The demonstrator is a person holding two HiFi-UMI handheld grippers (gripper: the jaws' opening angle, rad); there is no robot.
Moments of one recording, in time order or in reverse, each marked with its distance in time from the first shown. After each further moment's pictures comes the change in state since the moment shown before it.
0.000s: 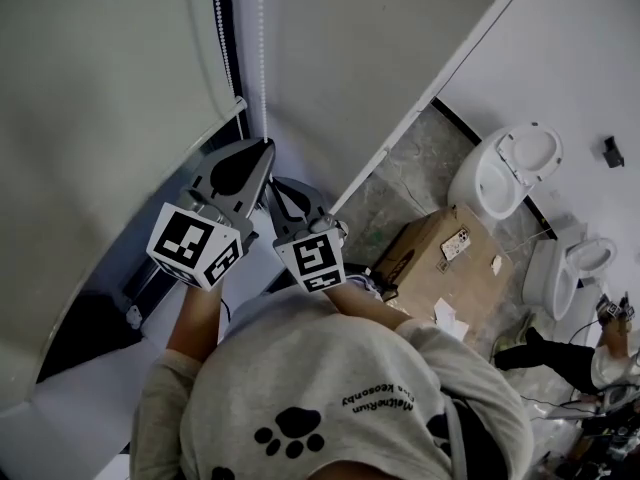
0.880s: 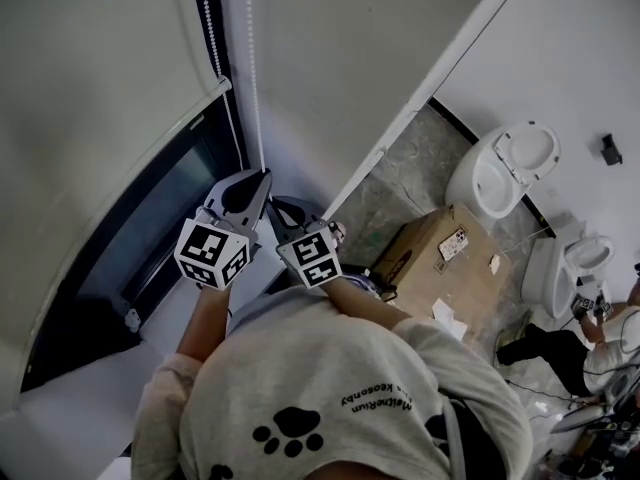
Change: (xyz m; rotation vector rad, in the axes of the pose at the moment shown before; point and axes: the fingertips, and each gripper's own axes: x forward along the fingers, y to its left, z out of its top) left arm 0.003 0.003 -0.096 -0.068 0.112 0.037; right arm 0.010 0.006 -0.091 0.087 0.174 0.097
